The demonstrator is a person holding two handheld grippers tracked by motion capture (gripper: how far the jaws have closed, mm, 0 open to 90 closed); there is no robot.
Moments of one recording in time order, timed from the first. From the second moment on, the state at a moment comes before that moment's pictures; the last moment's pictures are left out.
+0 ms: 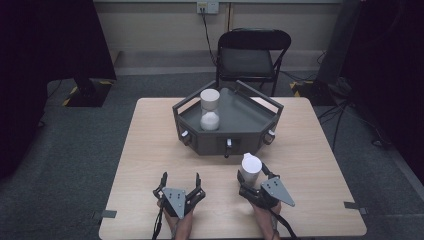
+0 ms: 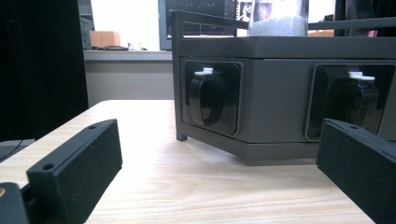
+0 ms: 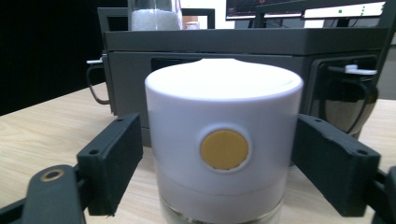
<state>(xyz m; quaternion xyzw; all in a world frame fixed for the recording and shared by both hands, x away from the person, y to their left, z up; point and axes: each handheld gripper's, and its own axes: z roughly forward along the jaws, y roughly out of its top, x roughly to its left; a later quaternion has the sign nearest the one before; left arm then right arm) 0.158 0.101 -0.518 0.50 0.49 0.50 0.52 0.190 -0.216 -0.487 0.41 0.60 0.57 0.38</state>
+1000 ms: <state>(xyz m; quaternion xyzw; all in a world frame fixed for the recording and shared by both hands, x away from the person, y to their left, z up) 0.158 0.101 -0.518 0.50 0.49 0.50 0.51 0.193 -0.223 -0.474 0.41 0.62 0.56 0.37</state>
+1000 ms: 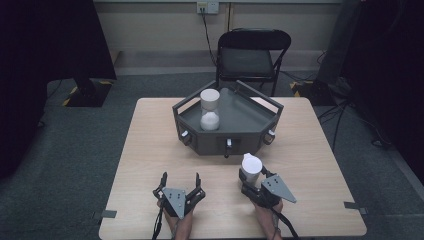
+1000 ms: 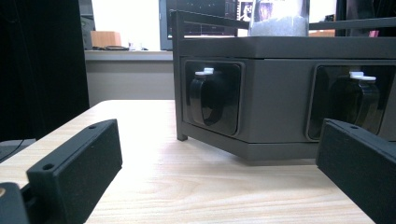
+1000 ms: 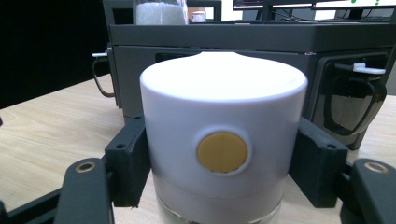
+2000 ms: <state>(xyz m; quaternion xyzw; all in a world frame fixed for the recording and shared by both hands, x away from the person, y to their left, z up) 0.158 0.100 -0.518 0.50 0.49 0.50 0.51 0.197 -0.242 -0.444 0.38 0.64 0.57 0.35</state>
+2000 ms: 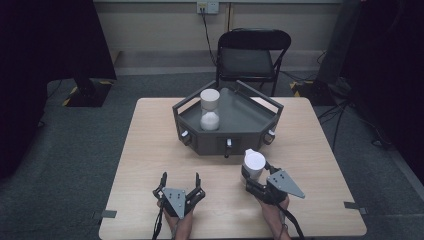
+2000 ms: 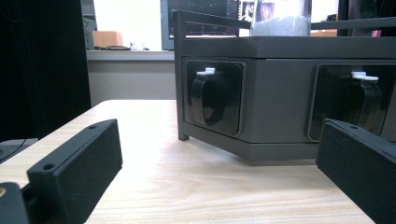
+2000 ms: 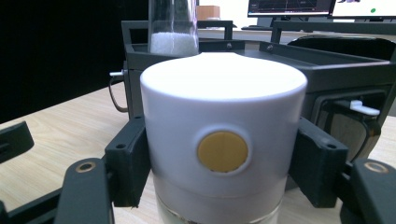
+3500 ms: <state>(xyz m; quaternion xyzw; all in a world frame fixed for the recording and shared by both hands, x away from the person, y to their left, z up) 0.158 0.100 -0.518 0.50 0.49 0.50 0.51 0.269 -0.244 -0.351 0.36 0.63 0.59 0.35</state>
